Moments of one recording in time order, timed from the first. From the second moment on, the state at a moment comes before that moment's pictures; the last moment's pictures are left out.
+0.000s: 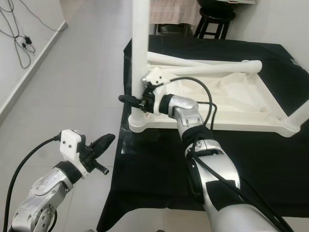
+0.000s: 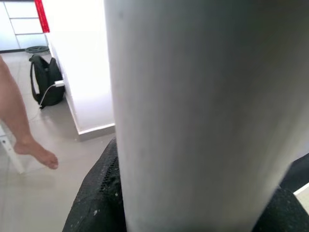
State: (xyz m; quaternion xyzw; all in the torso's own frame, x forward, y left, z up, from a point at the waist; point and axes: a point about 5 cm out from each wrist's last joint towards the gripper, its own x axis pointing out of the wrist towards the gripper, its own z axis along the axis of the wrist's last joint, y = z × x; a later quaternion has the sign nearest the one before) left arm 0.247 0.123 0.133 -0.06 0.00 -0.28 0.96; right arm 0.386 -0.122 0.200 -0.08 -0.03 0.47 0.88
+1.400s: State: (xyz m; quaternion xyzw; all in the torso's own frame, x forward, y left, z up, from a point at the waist) left arm 0.250 0.122 0.132 -0.06 0.00 -0.28 0.96; right arm 0.372 -0.115 0.174 -0.06 -0.01 0.39 0.92
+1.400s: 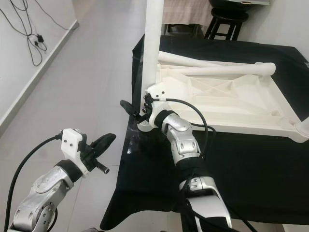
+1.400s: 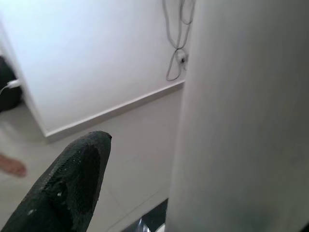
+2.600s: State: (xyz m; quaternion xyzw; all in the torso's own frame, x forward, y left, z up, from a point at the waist) left arm 0.252 0.125 0.134 -0.06 -0.01 -0.28 0.96; right arm 0.355 -0.106 0.160 -0.01 -0.02 0.08 1.00
